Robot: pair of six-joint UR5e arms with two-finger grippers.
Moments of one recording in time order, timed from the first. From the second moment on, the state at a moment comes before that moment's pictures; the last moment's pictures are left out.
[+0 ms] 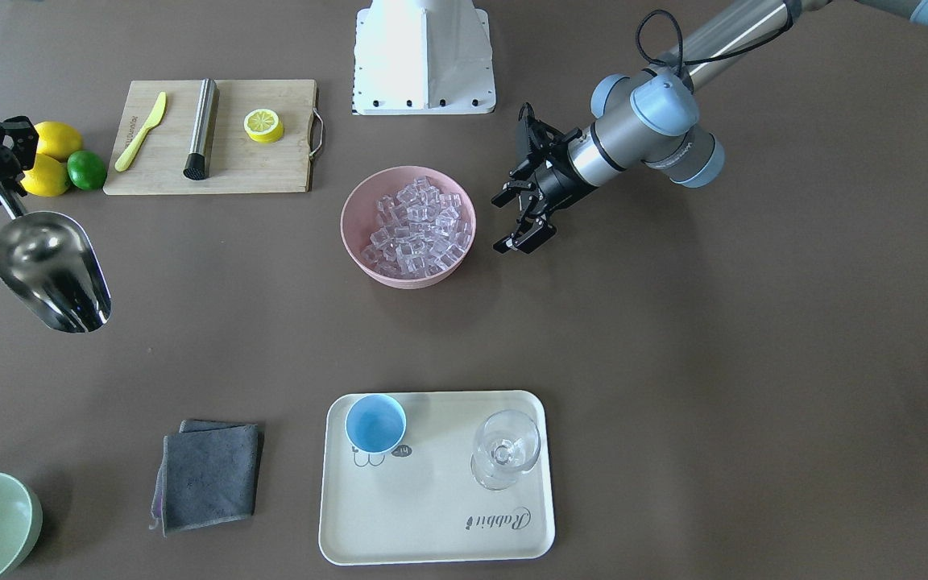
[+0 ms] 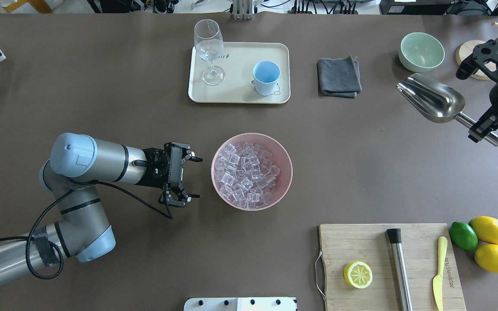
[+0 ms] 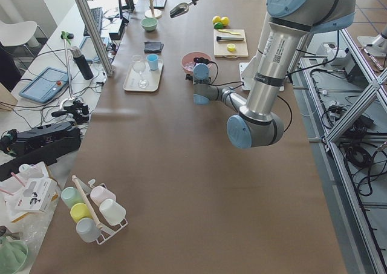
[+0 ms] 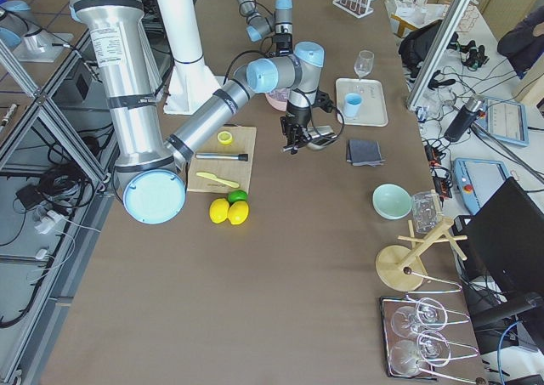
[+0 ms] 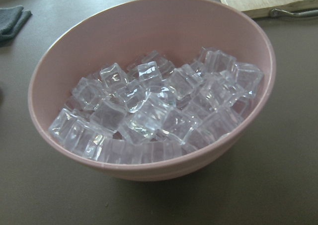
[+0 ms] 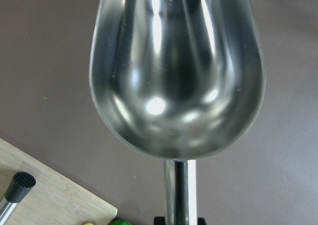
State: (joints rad) left arm -0.52 -1.99 -1.50 -2.71 -1.99 0.19; right arm 1.05 -1.38 2.15 -2.09 2.12 -0.07
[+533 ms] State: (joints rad) left arm -0.49 -2.01 -1.46 -2.71 -1.98 0.18; right arm 1.09 -1.32 2.15 -2.22 2.11 -0.28
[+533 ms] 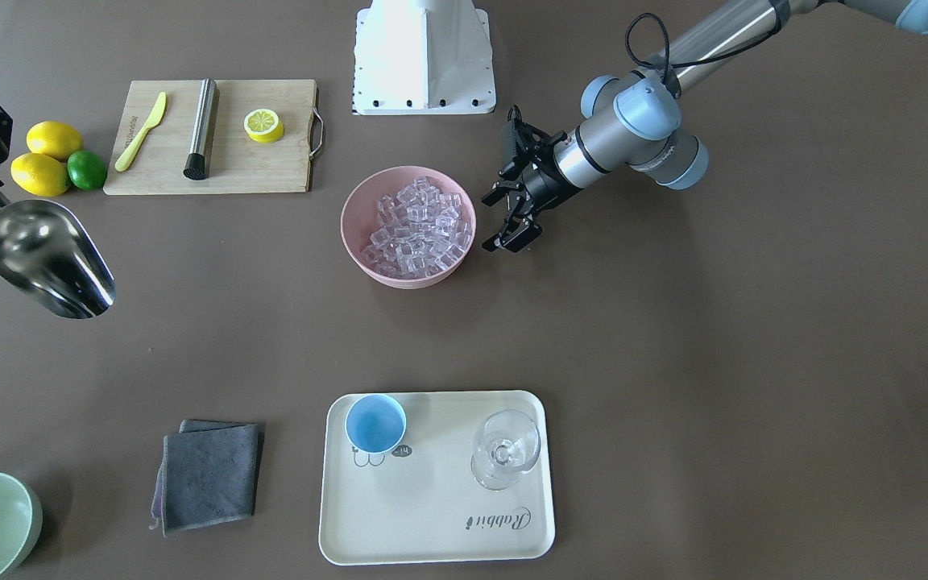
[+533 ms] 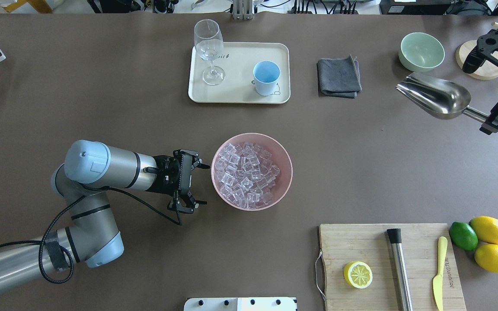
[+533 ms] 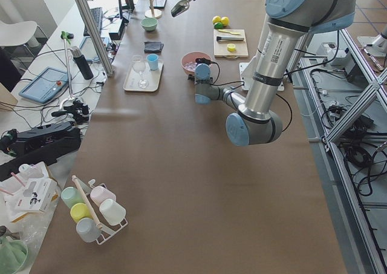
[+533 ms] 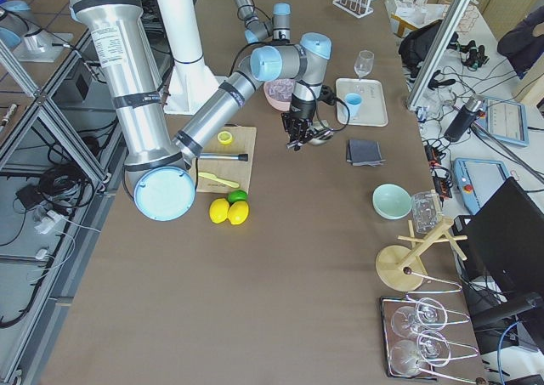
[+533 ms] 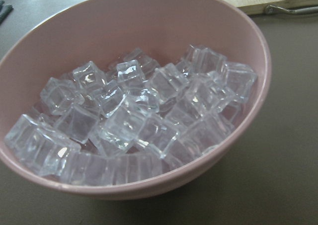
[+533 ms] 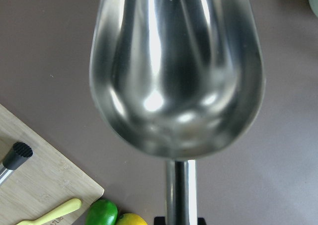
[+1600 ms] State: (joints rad) left arm -0.49 -2.02 -1.45 -2.75 -1.98 -0.08; right arm 0.77 -0.88 2.15 -2.67 1.97 -0.32
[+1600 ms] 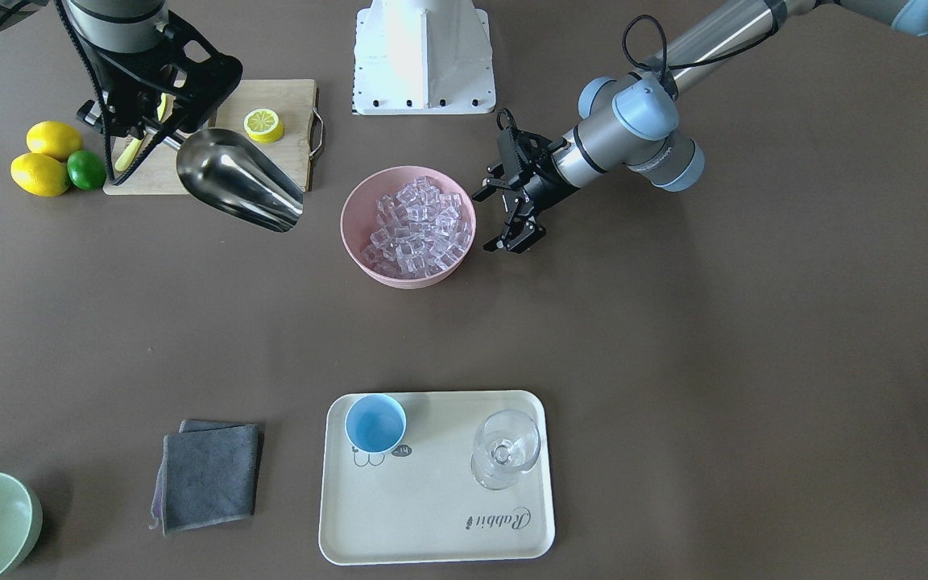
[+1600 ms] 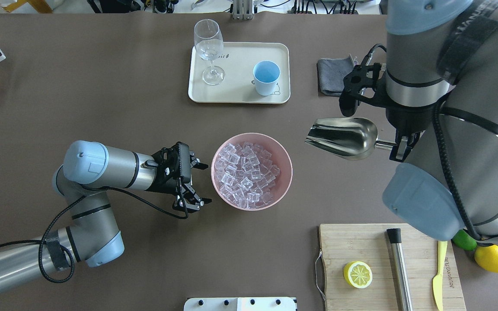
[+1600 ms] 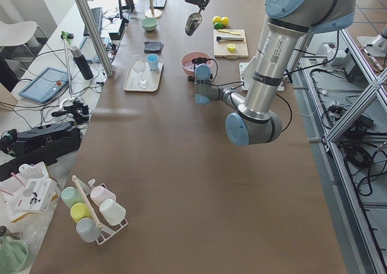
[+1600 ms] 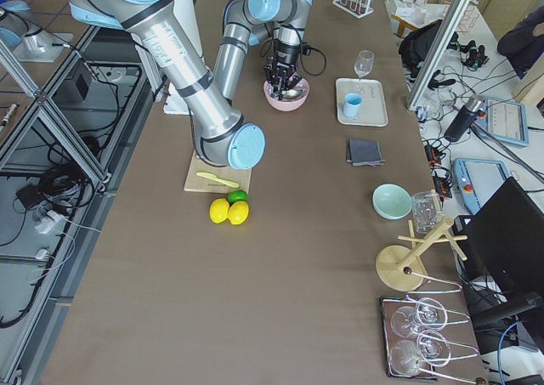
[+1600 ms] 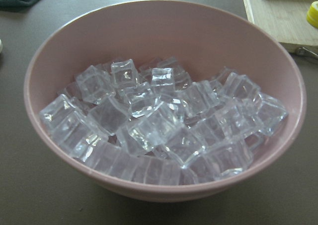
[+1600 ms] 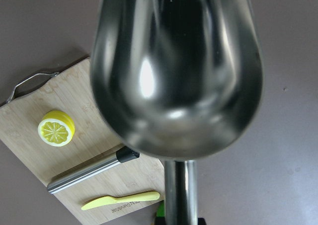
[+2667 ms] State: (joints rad) left arm -0.49 -2.02 -1.45 -2.76 -1.96 -0.08; right arm 0.62 -0.52 1.78 -2.95 1.98 -0.26
